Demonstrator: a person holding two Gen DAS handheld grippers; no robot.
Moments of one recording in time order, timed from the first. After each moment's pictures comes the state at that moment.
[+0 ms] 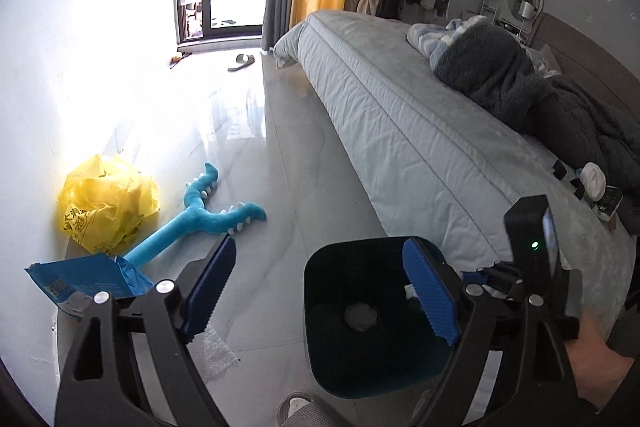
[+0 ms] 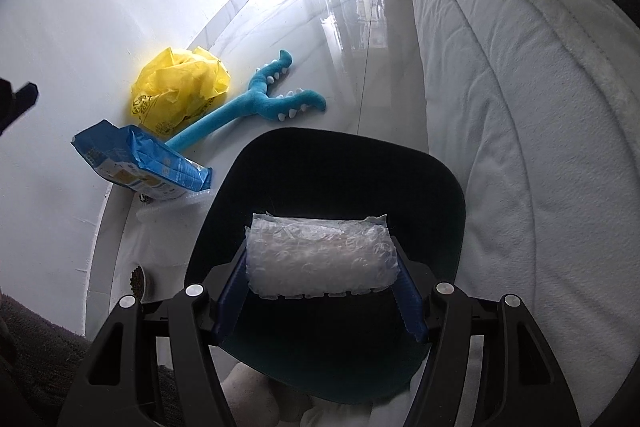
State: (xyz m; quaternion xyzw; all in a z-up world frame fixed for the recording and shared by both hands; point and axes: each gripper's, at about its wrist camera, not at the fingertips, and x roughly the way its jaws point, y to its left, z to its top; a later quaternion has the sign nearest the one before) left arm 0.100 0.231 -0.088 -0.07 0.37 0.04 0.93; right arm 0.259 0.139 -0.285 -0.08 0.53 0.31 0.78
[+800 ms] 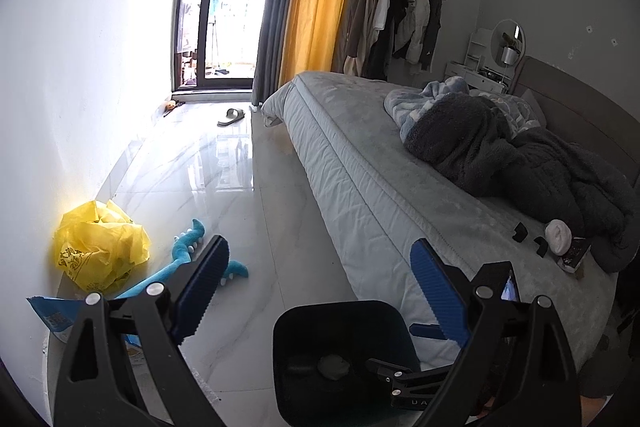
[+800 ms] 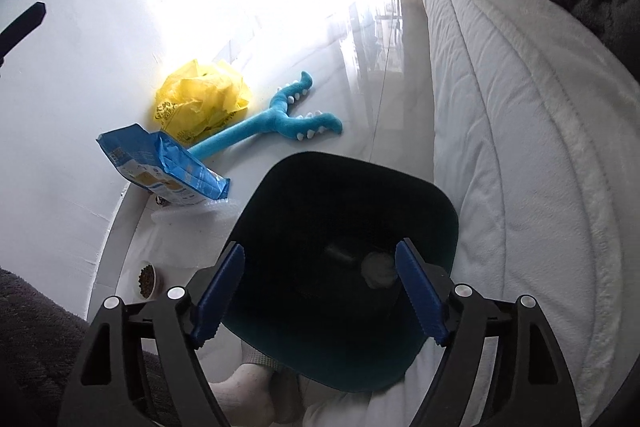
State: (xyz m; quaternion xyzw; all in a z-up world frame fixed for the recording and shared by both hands) left arm 0.098 0.205 -0.022 -0.09 0.28 0.03 0.96; right arm 0.244 0.123 -0.237 -0.09 0.48 0.35 0.80
